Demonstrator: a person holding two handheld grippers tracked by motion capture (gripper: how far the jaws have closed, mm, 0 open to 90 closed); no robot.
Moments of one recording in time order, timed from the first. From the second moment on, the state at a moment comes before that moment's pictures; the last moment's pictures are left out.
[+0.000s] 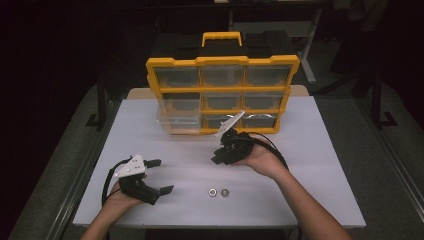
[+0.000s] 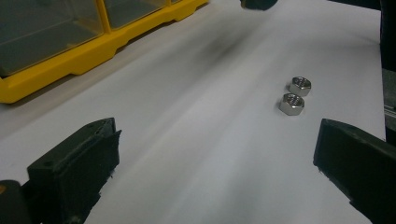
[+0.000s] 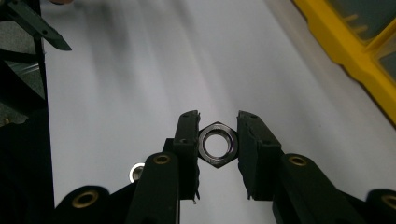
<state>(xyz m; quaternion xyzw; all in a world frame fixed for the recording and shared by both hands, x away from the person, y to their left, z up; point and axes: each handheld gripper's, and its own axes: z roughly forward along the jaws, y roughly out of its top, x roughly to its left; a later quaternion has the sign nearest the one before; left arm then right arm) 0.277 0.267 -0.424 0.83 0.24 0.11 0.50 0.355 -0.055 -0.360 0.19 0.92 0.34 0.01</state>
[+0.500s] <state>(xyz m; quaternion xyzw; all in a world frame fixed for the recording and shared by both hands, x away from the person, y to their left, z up) 0.277 0.268 -0.424 0.83 0.24 0.11 0.50 0.364 -0.052 -0.325 0.19 0.92 0.35 0.04</state>
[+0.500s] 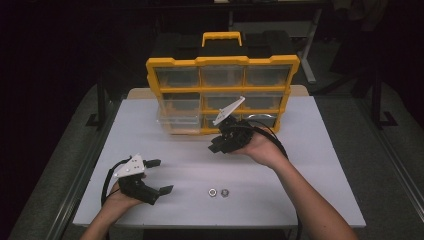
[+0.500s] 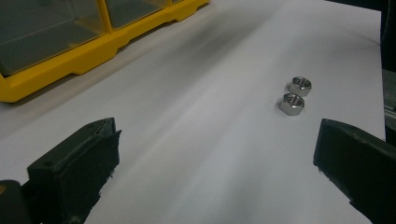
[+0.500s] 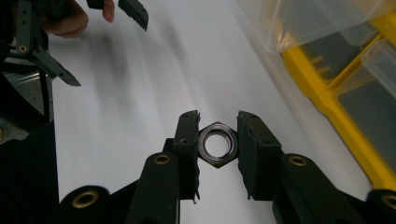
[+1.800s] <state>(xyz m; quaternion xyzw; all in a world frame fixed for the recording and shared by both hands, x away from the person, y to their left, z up) 0.276 0.267 -0.424 0.83 0.24 0.11 0.50 0.400 -0.036 -0.249 0.20 0.89 0.40 0.06</state>
